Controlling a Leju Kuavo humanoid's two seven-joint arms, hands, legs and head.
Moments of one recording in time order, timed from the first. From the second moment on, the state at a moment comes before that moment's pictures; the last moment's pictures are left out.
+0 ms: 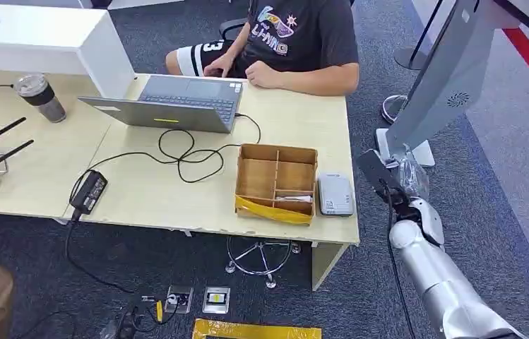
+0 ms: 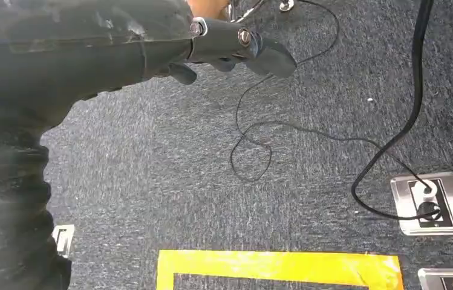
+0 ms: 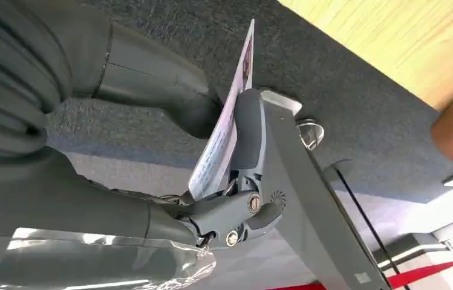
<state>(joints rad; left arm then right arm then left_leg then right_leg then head) -0.23 0.13 -0.83 -0.18 0.45 0.53 0.09 -0.74 -0.06 0.34 -0.42 0.85 -0.41 -0.18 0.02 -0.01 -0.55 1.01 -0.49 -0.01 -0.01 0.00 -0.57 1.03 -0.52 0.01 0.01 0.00</state>
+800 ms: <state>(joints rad) -0.23 0.13 -0.83 -0.18 0.45 0.53 0.09 -0.71 -0.02 0.35 -0.40 0.87 -0.38 -0.19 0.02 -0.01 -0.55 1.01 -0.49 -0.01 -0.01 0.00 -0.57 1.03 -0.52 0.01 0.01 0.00</state>
